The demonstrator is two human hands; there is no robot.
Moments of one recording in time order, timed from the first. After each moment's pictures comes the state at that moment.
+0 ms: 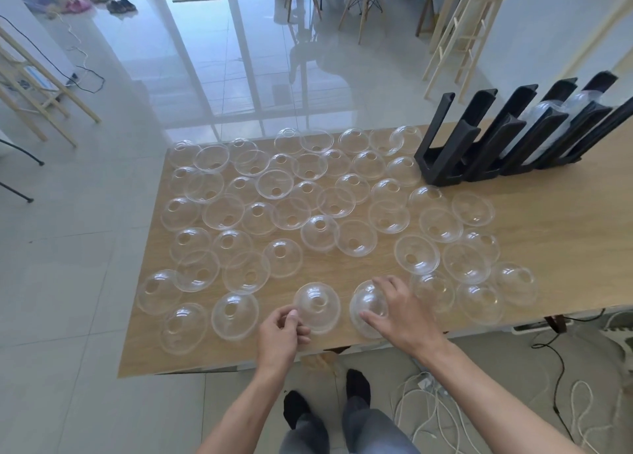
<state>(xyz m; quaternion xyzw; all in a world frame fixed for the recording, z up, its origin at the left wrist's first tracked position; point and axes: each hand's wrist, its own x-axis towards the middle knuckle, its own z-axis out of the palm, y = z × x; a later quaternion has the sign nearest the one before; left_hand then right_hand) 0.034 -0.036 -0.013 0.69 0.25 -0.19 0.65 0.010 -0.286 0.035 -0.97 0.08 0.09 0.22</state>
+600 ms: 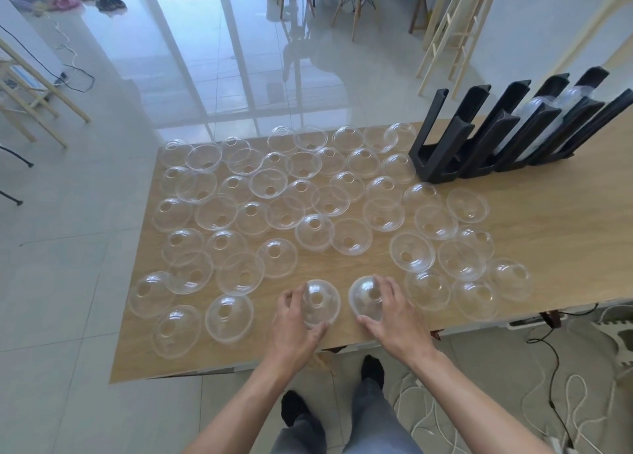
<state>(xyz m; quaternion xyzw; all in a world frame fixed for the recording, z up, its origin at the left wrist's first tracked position) 0.048 -0.056 0.000 0.91 -0.06 -0.20 0.37 0.001 -0.284 0.001 -0.97 0.12 0.07 0.22</state>
